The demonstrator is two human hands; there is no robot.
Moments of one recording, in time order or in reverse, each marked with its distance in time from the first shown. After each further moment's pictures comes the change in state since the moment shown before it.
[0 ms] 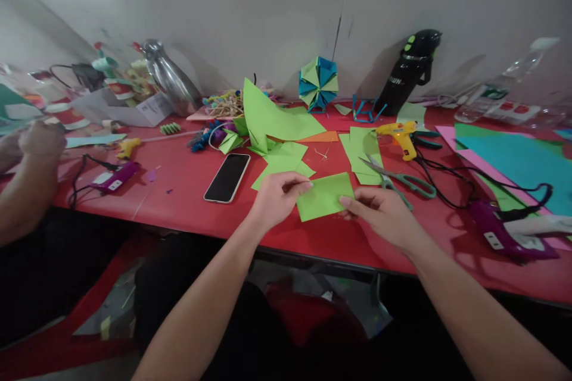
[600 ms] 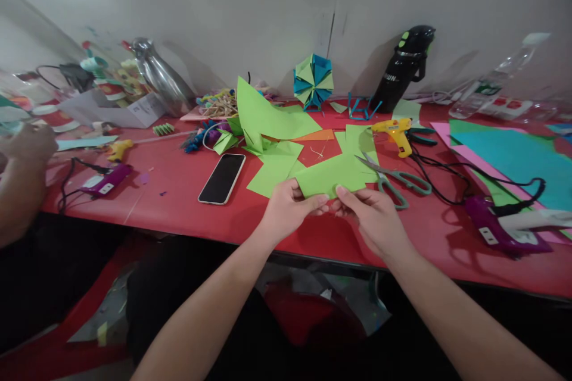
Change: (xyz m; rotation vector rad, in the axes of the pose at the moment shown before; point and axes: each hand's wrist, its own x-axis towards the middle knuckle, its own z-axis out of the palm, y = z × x) left_hand -0.009 0.009 0.036 -0.562 -0.120 -0.254; right_hand 0.000 0.017 0.033 0.417 0.231 0.061
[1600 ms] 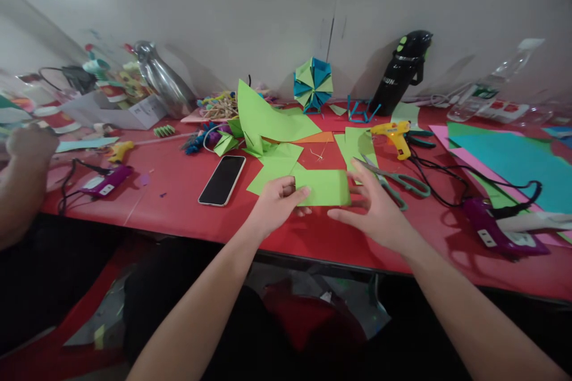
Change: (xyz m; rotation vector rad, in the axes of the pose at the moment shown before) left_hand 0.001 0.008 -0.026 0.153 0.012 -0.017; right_hand 0.009 -0.012 -0.031 -0.494 -0.156 -0.255
